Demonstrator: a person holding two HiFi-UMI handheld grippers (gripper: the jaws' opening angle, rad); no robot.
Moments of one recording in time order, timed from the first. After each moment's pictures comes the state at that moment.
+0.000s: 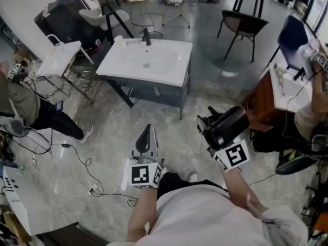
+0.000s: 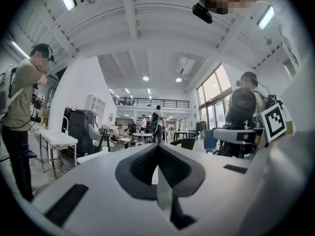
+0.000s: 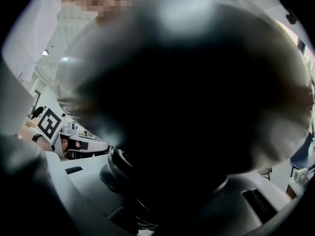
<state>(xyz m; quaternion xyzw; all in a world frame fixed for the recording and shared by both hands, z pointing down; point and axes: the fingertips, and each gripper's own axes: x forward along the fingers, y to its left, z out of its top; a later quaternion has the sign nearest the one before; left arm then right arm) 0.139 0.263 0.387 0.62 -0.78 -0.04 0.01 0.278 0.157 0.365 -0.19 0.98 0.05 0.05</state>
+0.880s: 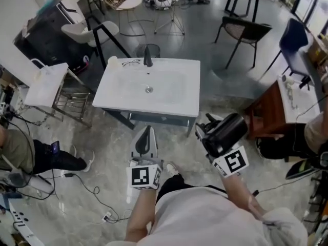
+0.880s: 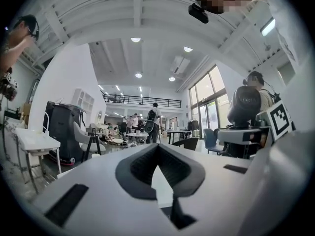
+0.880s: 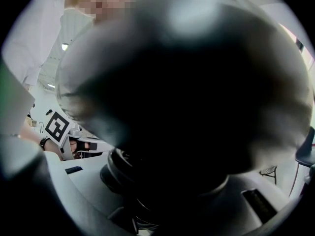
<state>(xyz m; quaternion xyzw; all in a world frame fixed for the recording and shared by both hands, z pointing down) -0.050 0.110 0.394 0.68 -0.74 -0.03 0.01 0.101 0.040 0.380 -0.24 0.97 0.04 0.04</state>
